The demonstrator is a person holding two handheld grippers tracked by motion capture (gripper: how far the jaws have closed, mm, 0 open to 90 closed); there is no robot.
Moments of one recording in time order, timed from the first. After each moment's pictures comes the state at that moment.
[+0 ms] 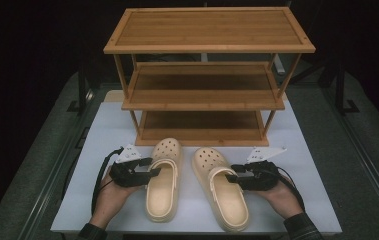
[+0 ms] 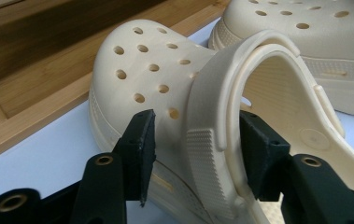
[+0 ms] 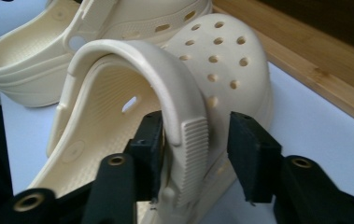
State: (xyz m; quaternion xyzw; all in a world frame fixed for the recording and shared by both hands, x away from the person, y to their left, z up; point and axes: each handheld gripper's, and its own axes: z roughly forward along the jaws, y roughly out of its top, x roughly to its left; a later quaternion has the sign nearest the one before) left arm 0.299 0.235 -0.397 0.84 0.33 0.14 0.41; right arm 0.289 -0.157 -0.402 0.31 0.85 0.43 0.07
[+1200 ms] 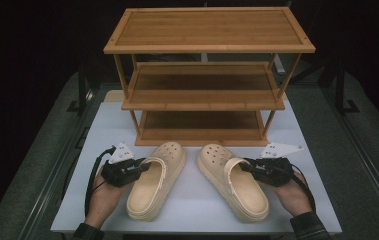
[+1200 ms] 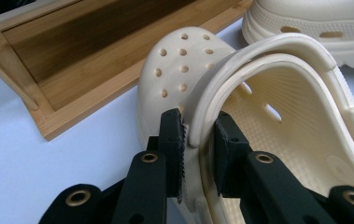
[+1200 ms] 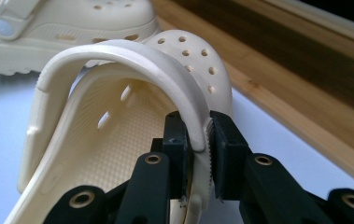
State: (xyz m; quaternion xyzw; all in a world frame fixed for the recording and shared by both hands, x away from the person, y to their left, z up) left arm 0.292 0.247 -0.382 0.84 0.34 0.17 0.40; right arm 0.286 -0.182 -0.383 0.33 0.83 0.43 0.15
